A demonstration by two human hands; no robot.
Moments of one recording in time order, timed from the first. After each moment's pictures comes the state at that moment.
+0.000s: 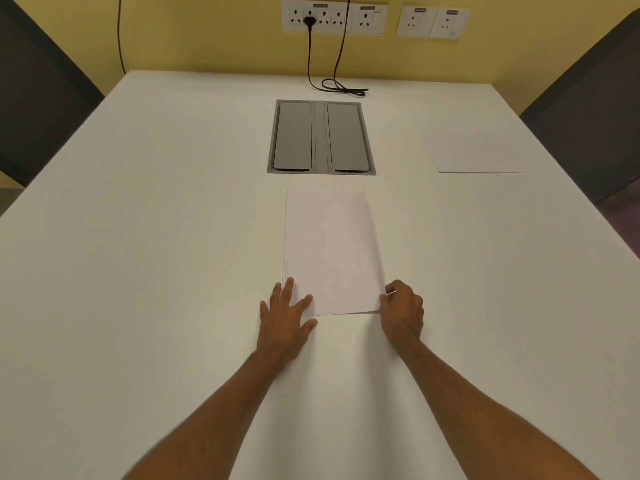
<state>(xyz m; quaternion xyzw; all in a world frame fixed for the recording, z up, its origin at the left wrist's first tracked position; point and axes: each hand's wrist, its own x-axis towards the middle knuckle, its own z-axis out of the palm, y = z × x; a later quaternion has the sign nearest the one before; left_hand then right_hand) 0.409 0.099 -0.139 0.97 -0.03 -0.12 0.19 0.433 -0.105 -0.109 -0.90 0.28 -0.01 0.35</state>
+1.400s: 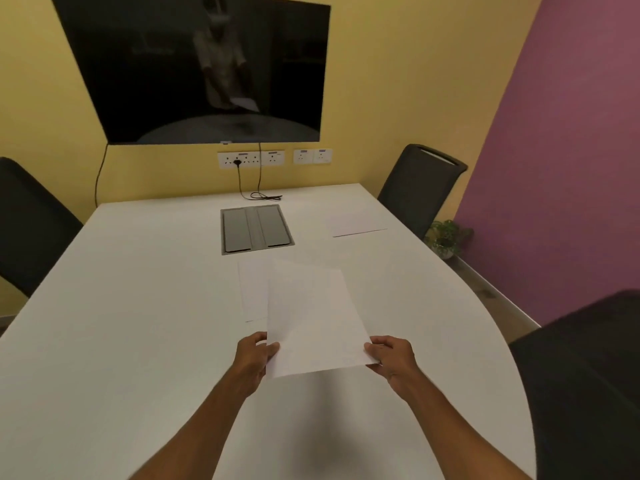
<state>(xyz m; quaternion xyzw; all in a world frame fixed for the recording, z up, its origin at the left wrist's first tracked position) 0.204 0.085 0.072 0.66 0.15 -0.18 0.71 0.140 -0.165 0.062 -0.62 0.31 -0.03 0.72</state>
